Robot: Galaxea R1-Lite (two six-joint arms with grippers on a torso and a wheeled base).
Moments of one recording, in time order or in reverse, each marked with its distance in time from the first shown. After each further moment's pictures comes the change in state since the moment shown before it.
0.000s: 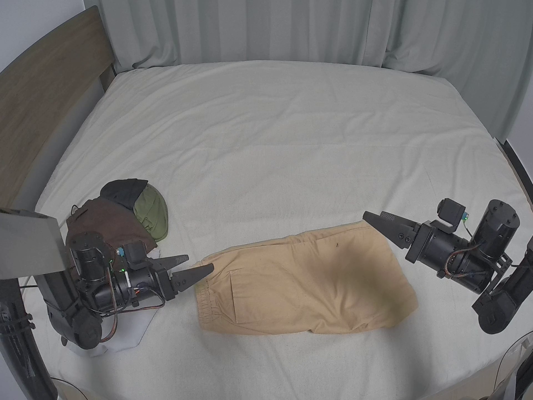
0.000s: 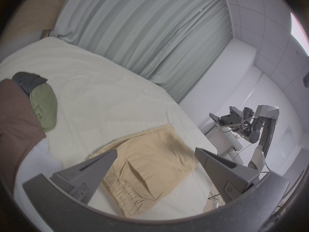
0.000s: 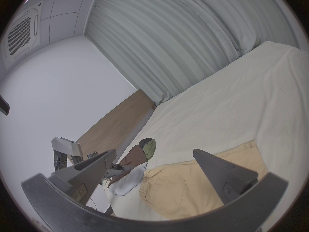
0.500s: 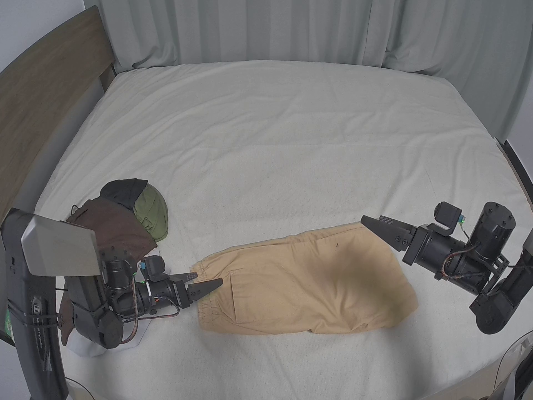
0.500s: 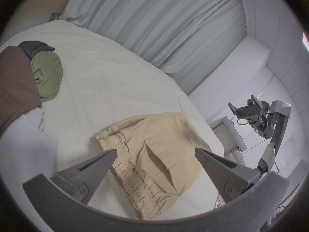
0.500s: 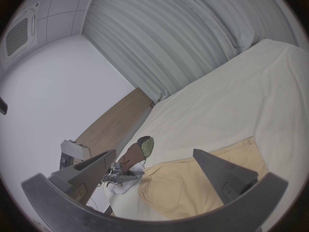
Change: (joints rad) left arm -0.002 0.234 -0.108 0.000 0.037 0.002; right arm -0.005 0.026 0.000 0.000 0.000 0.000
